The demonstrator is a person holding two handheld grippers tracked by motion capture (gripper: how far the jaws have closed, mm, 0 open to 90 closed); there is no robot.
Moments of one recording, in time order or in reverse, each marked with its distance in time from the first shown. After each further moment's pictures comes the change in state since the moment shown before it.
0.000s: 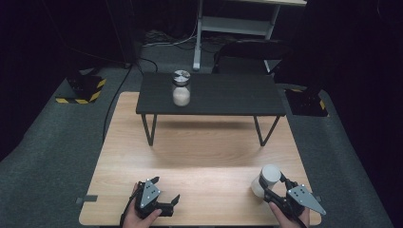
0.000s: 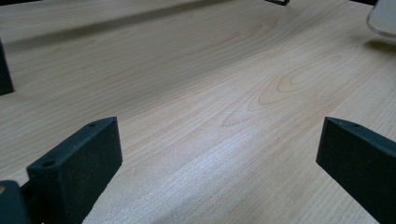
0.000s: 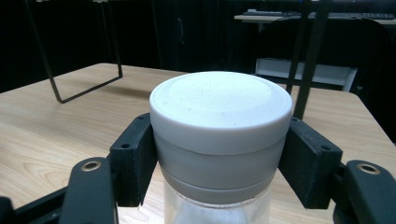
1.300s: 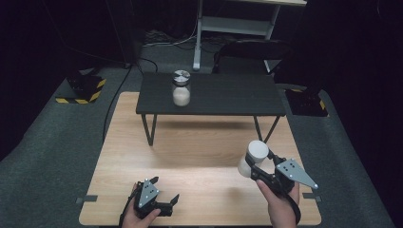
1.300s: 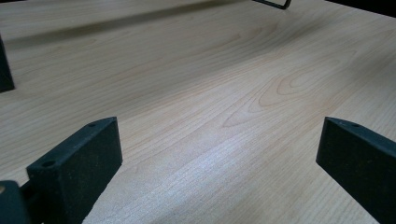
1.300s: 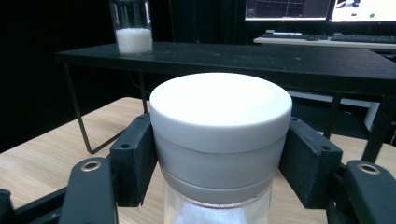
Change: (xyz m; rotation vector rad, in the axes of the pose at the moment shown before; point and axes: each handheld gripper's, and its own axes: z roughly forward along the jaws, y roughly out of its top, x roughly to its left) left arm 0.004 -0.002 -0.002 -0.008 -0.006 -0.025; right arm 0.025 0.080 0.039 -0.046 0.064 0.010
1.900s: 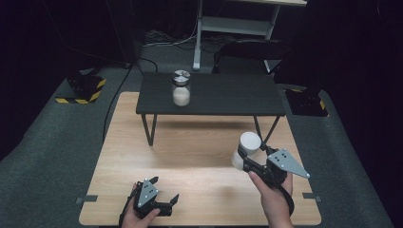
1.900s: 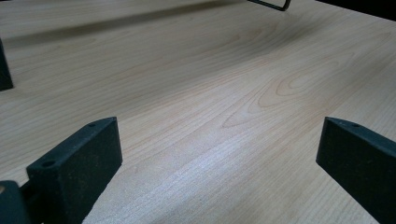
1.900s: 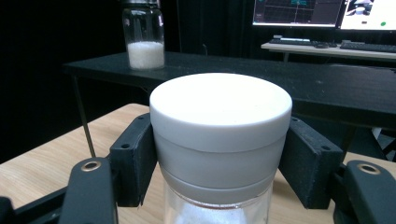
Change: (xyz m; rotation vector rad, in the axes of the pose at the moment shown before) left arm 0.001 -0.001 0.000 -0.004 -0.007 -0.006; right arm 0.011 0.023 0.021 -0.006 0.020 -0.020
